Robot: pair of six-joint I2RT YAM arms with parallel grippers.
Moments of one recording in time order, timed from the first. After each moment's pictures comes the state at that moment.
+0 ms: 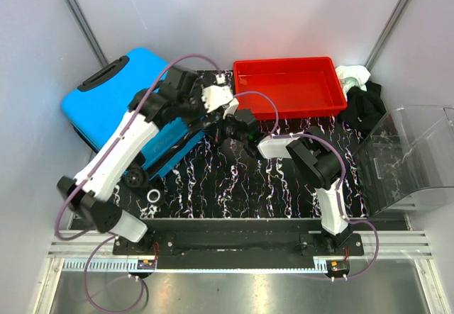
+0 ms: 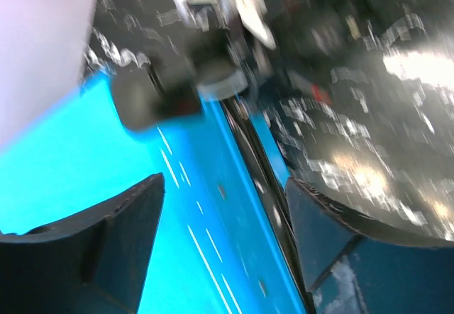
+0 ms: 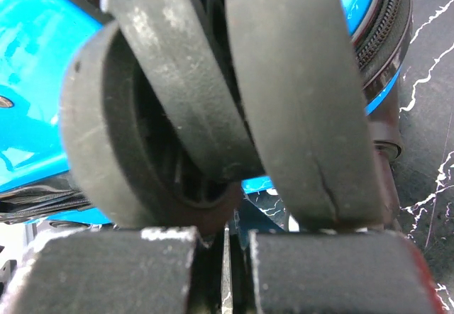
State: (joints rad) left arm -0.56 1.46 1.67 -1.00 0.06 0.71; right arm 0.70 2.09 1.19 0.71 -0.29 0.51
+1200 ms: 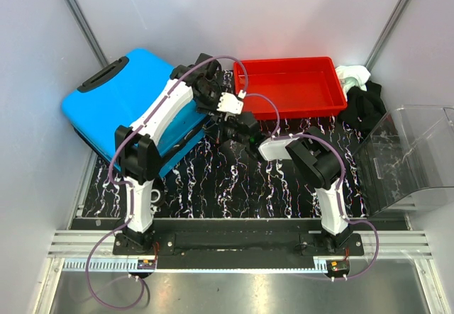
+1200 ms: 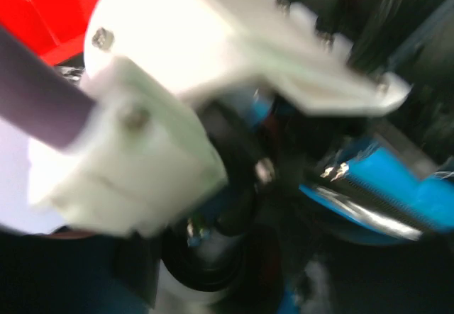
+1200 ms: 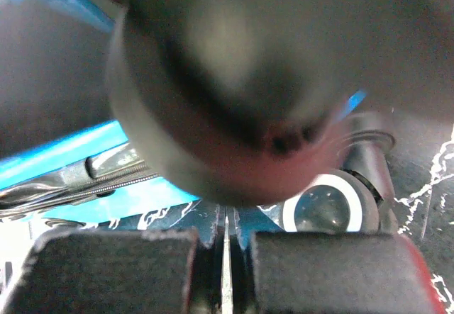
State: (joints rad) left arm -0.47 2.05 2.06 -1.12 0.23 1.38; right arm 0.70 2.09 1.15 0.77 -0.28 0.51
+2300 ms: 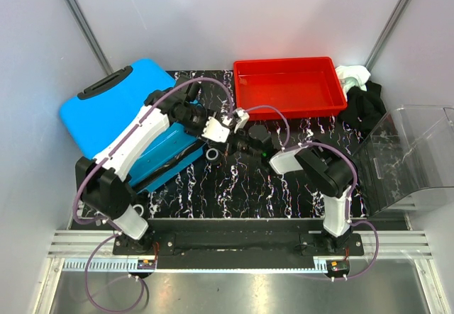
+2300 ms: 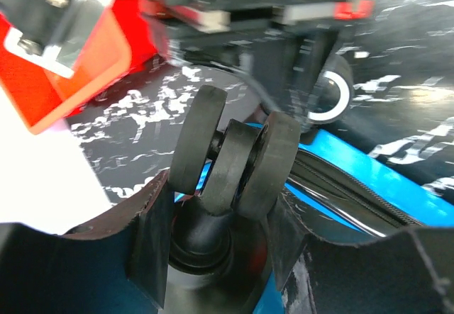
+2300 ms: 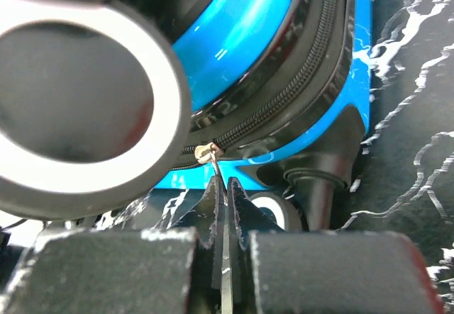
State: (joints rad) left arm -0.47 1.61 1.54 -1.00 0.42 1.51; right arm 0.71 1.96 0.88 0.97 -0.34 0.57
